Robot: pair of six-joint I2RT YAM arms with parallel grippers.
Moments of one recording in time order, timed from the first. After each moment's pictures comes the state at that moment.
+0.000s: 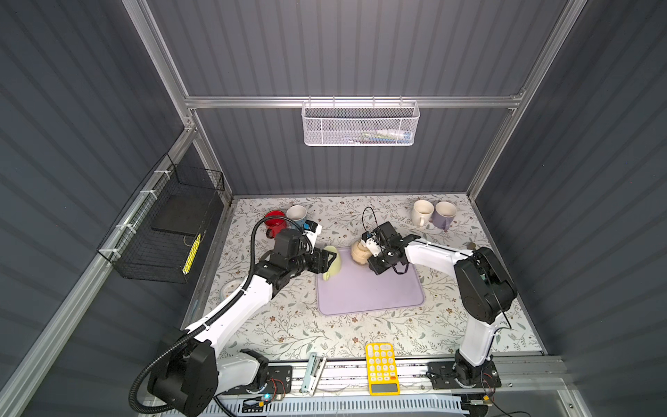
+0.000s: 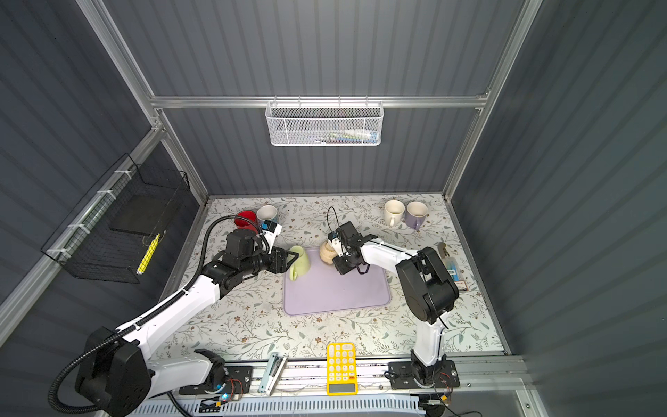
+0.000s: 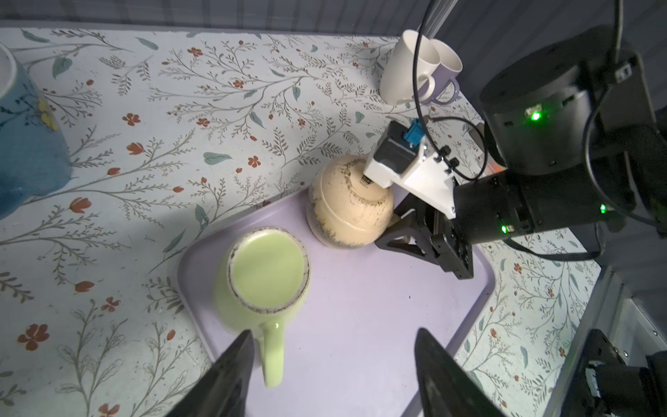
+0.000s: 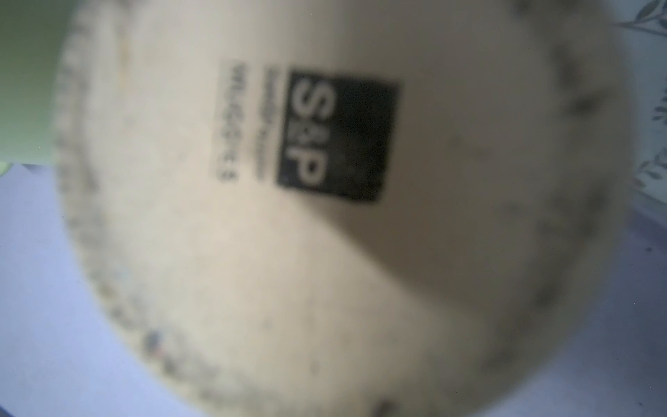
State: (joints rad) left arm -0.46 1.24 0.84 -0.17 0.33 -0.22; right arm 0.55 1.87 1.21 -0.49 -0.12 -0.05
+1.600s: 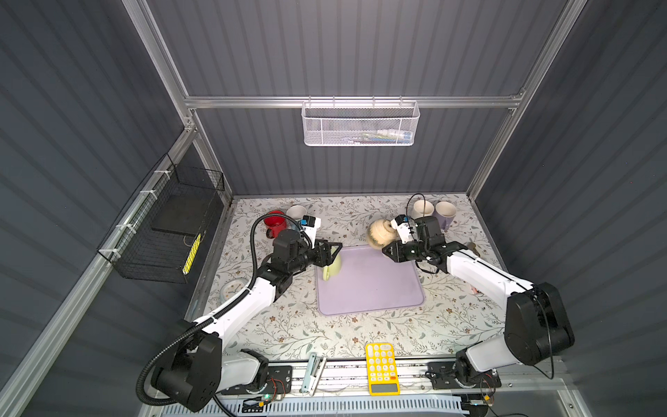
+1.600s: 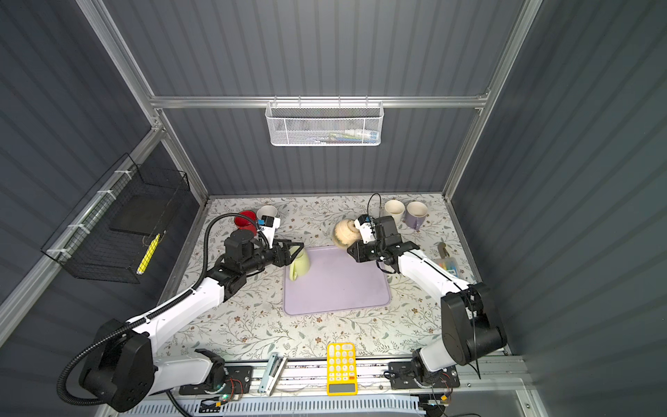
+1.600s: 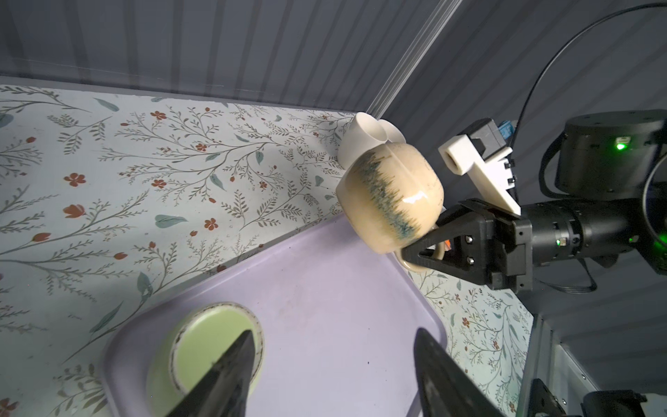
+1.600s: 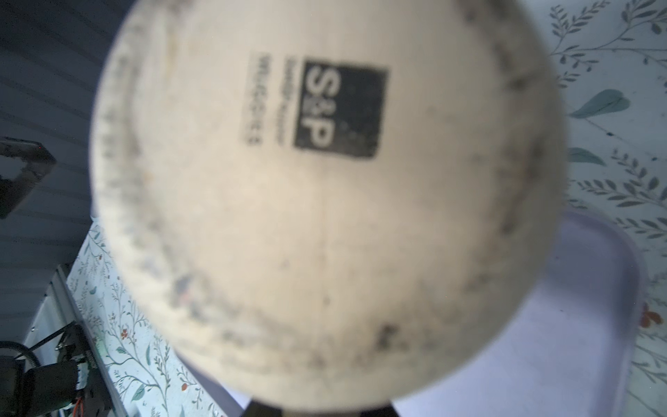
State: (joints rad) left arm -0.46 1.28 0.76 0.18 0.44 -0.38; right arm 0.35 1.48 0.97 -0.25 -0.46 0.22
